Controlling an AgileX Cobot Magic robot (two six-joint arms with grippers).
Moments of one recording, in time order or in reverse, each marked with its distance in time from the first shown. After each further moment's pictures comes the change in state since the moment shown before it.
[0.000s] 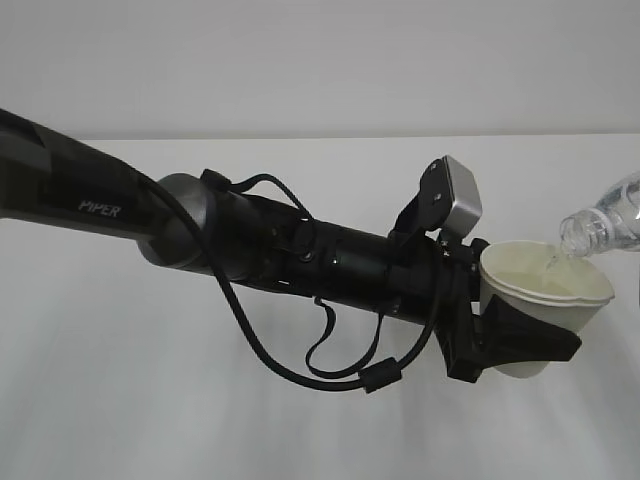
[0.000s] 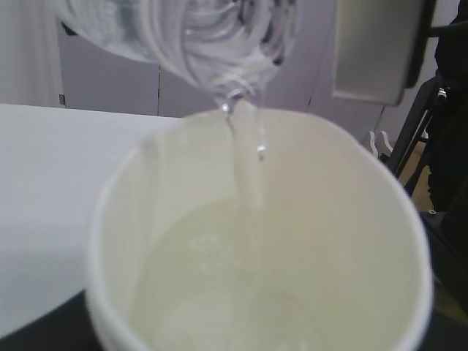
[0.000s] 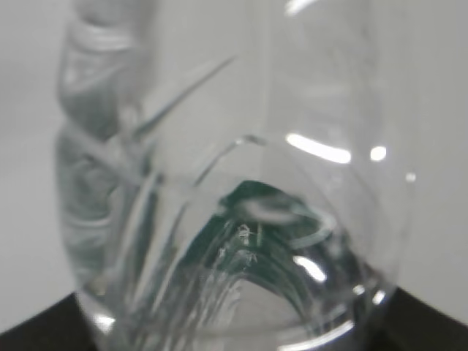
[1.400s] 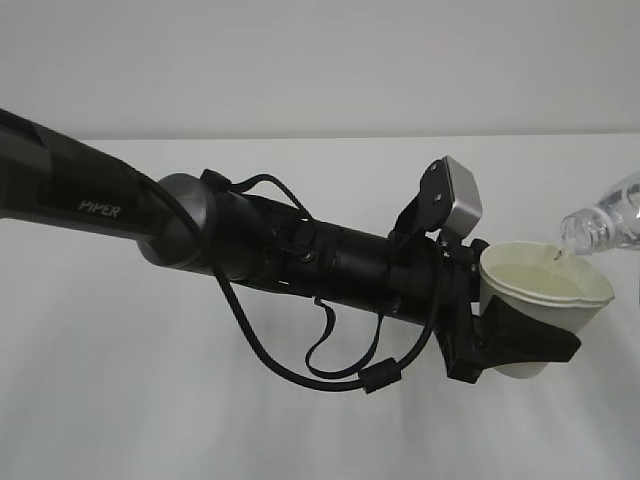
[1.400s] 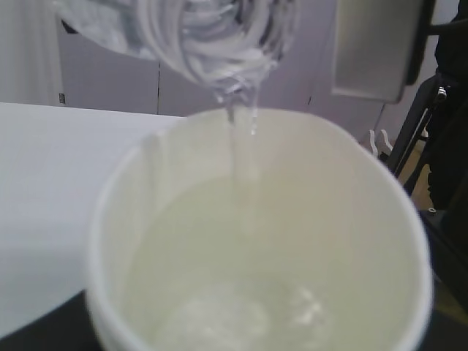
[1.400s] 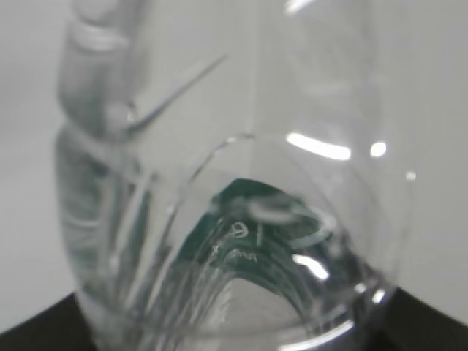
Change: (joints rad) left arm 0.000 0.000 0.000 0.004 0.002 -0.001; right arm 0.000 0.000 0.000 0.012 0.000 -0.003
